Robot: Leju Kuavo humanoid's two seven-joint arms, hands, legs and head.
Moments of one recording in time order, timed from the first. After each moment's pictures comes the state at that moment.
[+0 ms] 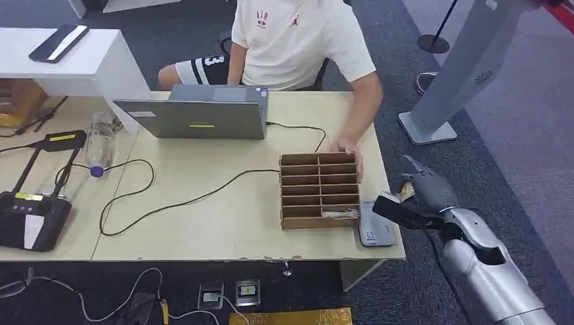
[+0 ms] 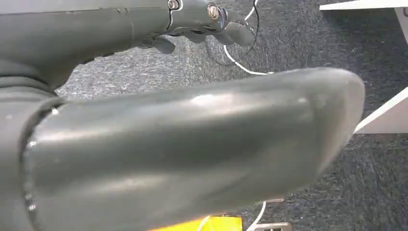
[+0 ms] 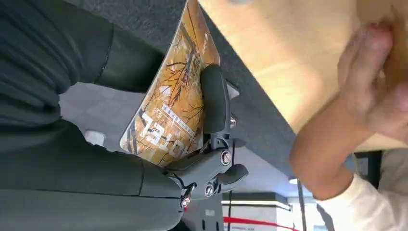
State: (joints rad) left arm -0.18 0.06 -0.63 -0.27 0.51 0.59 -0.36; right arm -0.31 -0.50 0.31 -1.30 0.77 -0.02 -0.13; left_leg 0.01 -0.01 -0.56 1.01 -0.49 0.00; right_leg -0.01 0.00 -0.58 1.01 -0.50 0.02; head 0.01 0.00
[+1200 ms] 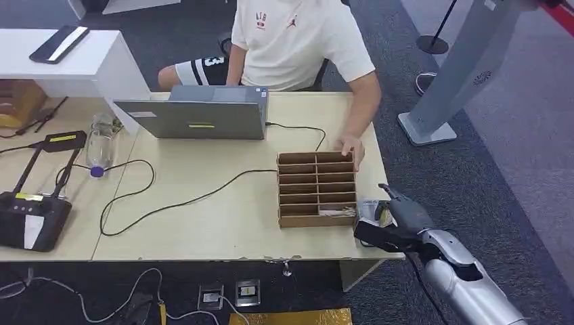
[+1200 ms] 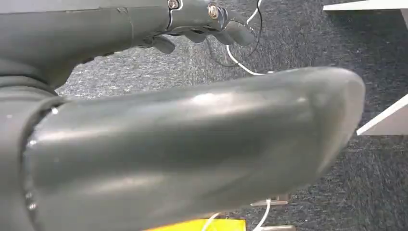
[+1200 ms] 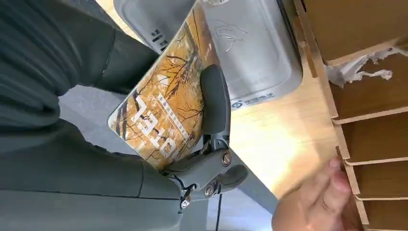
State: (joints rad) left arm -0.17 0.08 -0.63 -0.29 0.50 0.58 -0.33; right arm -0.27 -0.48 0.44 -1.26 0.69 -0.02 -0.10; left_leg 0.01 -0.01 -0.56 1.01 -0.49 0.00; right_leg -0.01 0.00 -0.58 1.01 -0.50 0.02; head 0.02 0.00
